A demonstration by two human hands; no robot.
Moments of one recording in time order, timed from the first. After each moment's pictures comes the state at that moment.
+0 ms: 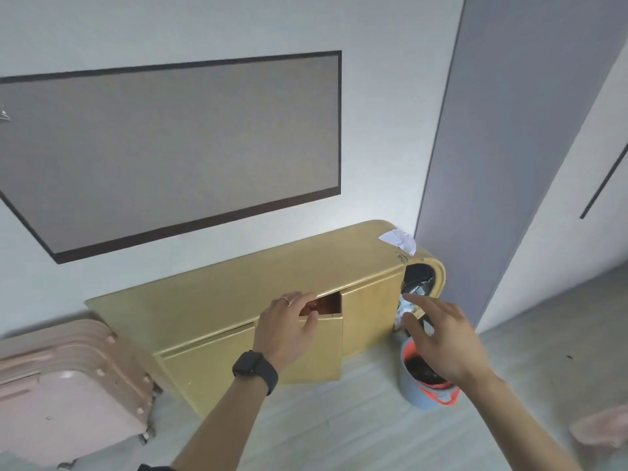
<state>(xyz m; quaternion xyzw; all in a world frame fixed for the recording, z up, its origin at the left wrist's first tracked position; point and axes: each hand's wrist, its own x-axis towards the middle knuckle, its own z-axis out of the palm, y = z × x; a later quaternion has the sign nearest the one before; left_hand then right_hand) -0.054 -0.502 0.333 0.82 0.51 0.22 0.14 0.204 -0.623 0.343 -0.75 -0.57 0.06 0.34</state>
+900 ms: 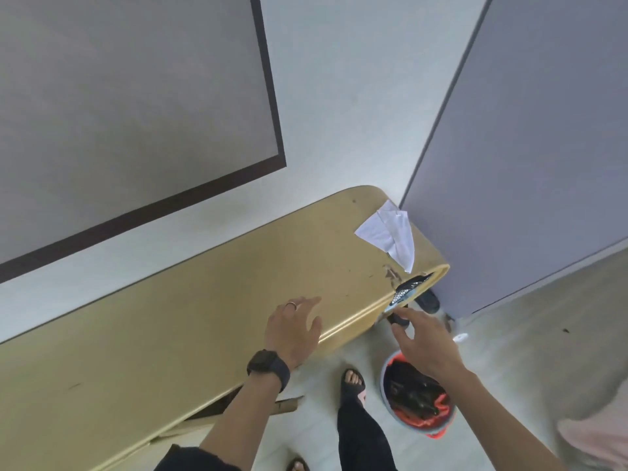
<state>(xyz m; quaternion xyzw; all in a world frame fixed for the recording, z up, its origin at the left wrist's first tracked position) 0.242 -0.070 0.141 0.80 0.53 0.02 0.27 0.484 -0.194 0.137 -0.83 -0.46 0.28 0.13</state>
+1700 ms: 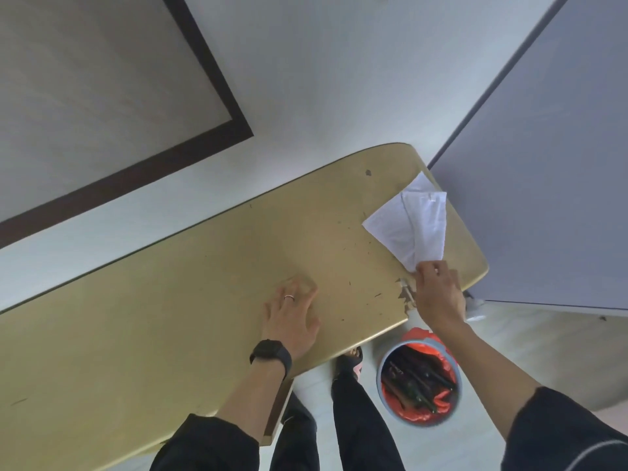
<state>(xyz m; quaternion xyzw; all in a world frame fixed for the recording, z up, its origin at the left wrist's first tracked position) 0.327 0.039 0.012 0.74 0.56 -0.20 0.30 0.608 -0.016 -0.009 -0.87 -0.43 0.22 0.05</state>
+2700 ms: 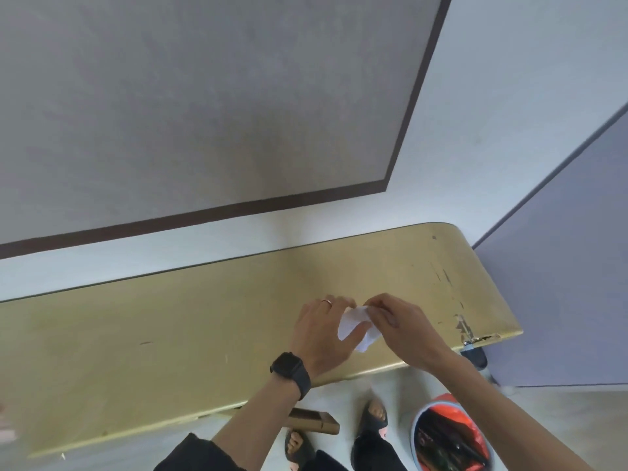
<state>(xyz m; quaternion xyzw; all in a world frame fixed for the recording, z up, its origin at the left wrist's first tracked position) 0.162 -0.024 0.191 0.80 0.53 0.20 0.22 0.346 -0.040 0.233 -0.65 -0.63 0.37 0.21</state>
